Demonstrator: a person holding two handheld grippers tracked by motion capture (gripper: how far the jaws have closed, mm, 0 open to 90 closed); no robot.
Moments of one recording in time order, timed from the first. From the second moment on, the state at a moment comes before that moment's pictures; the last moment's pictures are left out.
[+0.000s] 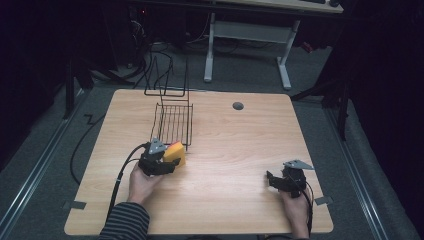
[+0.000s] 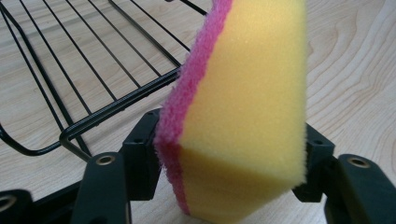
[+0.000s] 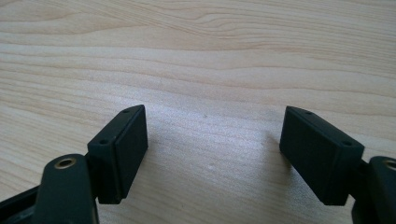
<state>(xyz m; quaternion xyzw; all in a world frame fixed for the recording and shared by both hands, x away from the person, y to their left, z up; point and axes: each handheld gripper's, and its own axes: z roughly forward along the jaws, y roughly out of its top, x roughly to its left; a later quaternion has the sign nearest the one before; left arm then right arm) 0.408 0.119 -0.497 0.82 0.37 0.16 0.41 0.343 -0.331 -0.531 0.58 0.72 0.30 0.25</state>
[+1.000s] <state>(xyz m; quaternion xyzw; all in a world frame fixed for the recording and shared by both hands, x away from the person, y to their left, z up) 0.404 0.121 -0.493 0.83 0.34 0.16 0.41 0.342 -0.331 -0.531 0.58 0.72 0.30 0.25</state>
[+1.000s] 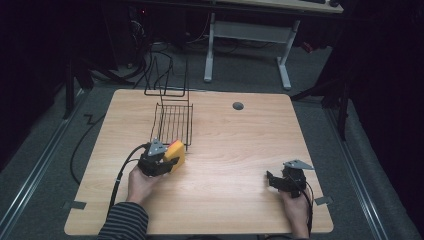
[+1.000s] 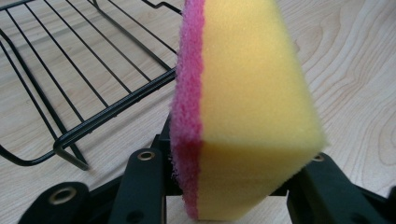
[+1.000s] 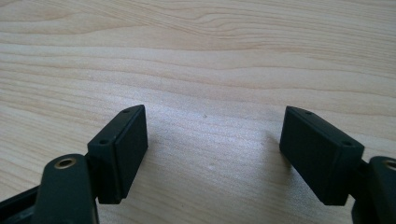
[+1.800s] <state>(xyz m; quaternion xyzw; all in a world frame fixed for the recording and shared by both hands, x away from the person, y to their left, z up) 0.384 0.135 -0.461 0.82 0.35 0.16 0.43 0.343 -0.331 -0.531 0.58 0.72 0.30 0.25</state>
